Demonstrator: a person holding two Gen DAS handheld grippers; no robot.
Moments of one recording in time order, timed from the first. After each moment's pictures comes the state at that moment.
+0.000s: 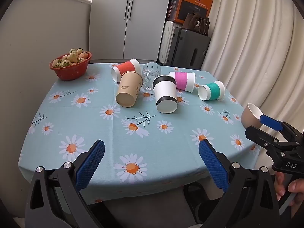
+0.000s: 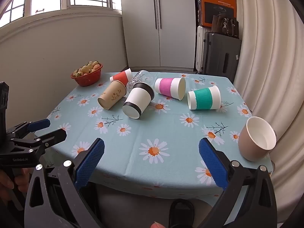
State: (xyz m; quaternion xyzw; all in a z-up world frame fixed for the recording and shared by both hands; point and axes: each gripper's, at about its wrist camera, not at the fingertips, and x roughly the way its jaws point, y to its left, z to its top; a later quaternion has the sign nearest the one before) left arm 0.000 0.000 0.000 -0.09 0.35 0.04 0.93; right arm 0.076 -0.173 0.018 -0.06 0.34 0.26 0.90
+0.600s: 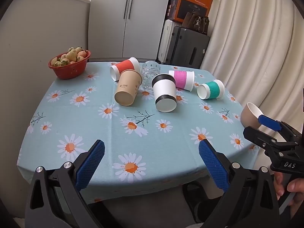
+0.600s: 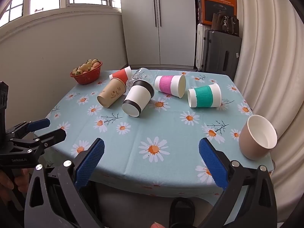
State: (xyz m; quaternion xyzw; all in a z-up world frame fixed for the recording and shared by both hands) left arm 0.002 -0.006 -0.002 -0.10 0.36 0.03 0.93; right arm 0.078 -0.173 0.015 -0.06 0.35 0.26 0.90
